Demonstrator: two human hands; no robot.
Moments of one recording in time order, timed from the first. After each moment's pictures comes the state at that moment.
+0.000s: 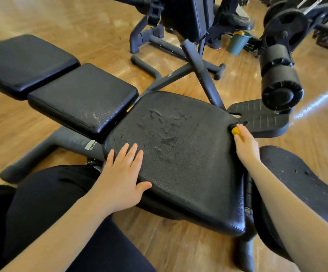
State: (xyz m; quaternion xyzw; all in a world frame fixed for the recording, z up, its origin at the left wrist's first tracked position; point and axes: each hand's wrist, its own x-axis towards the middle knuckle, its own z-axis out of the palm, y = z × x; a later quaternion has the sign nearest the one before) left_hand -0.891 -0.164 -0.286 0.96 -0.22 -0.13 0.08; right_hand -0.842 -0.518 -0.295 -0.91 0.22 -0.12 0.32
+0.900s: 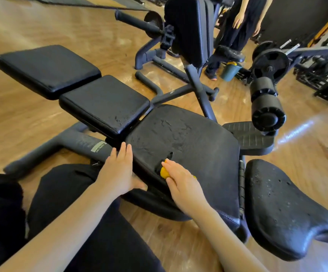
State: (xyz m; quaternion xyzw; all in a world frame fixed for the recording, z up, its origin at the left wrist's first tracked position) left_hand -0.894 -0.125 -0.284 0.96 -0.11 -0.14 0.19; right_hand -0.948 -0.300 -0.266 -0.98 -0.06 0.03 0.18
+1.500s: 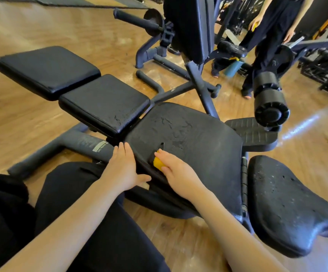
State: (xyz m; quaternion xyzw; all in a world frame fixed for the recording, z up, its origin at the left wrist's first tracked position) left_hand -0.890 -0.132 -0.286 0.96 -0.07 -0.16 0.23; right_hand -0.917 -0.299 -0.268 -0.97 -0.09 0.08 0.22
